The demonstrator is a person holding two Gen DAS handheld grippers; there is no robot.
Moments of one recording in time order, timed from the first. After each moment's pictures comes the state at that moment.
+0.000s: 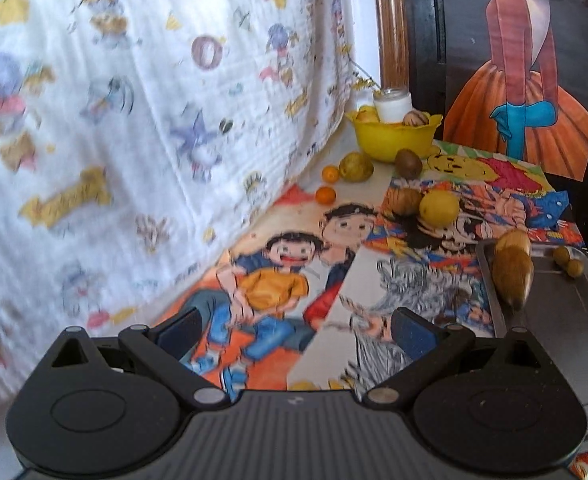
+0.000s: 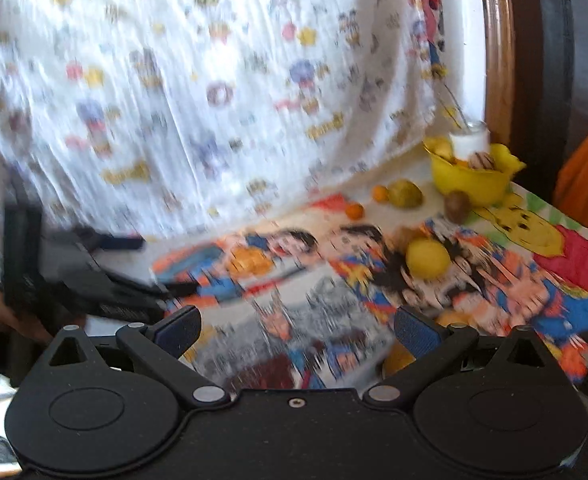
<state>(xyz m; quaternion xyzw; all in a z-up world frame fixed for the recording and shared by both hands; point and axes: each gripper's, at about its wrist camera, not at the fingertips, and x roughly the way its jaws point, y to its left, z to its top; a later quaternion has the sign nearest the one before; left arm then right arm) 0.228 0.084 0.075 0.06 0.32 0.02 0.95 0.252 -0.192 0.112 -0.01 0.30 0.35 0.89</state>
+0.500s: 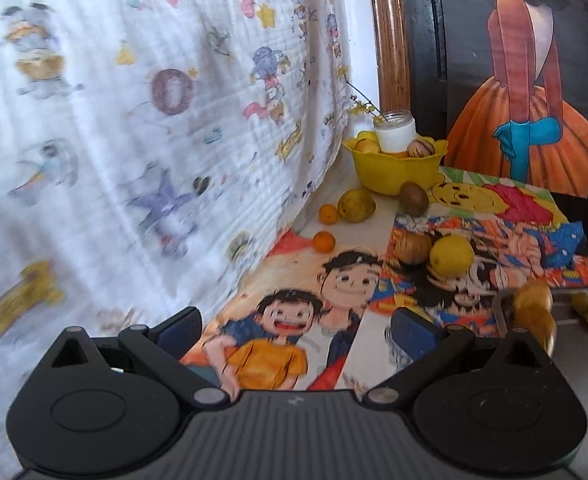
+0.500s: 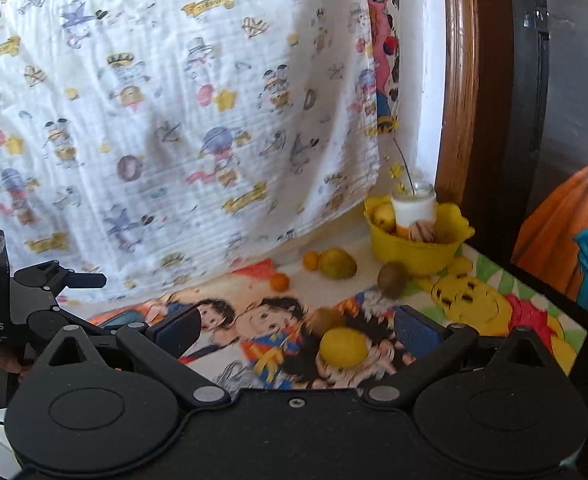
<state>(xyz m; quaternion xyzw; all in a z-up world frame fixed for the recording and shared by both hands) 0.304 0.084 0.083 0.06 0.29 0.01 0.95 0.350 -0.222 0.145 -0.04 0.25 0.30 0.92</state>
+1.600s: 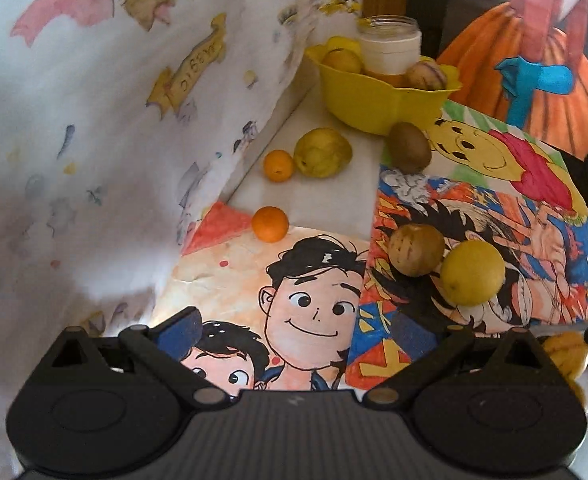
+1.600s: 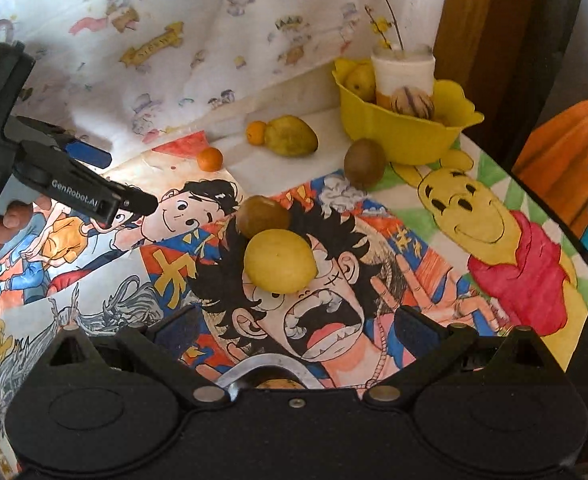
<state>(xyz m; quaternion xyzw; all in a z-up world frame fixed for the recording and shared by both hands) 0.491 0.066 0.039 0.03 0.46 -0.06 0.89 0.463 -0.192 0.052 -0.12 0.42 0.25 0.86</state>
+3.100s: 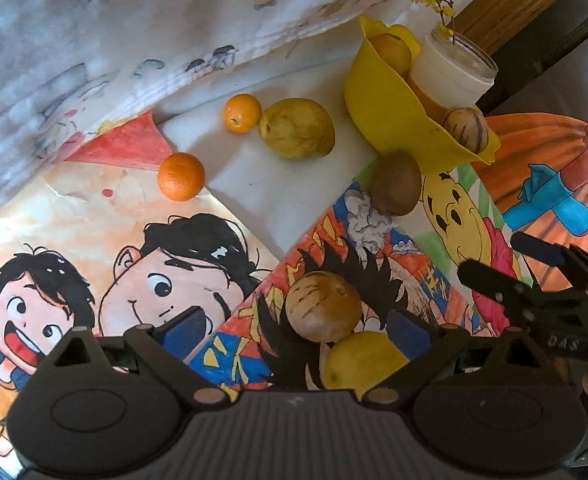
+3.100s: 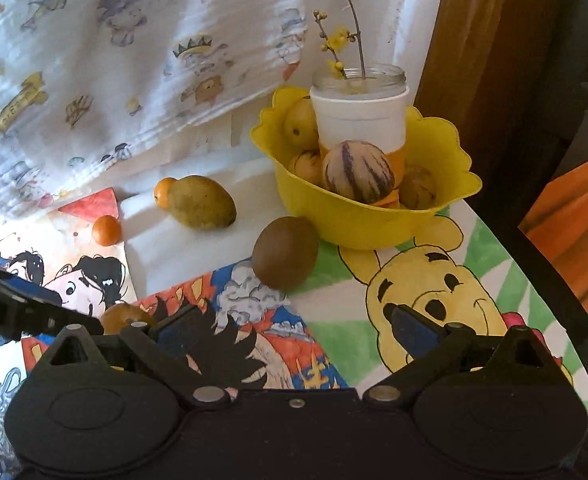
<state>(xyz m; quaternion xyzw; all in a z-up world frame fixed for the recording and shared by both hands) 0.550 0.032 0.005 -0.26 0.52 -0.02 0.82 0.633 -0.204 0.036 -0.14 0.39 0.28 0.86</state>
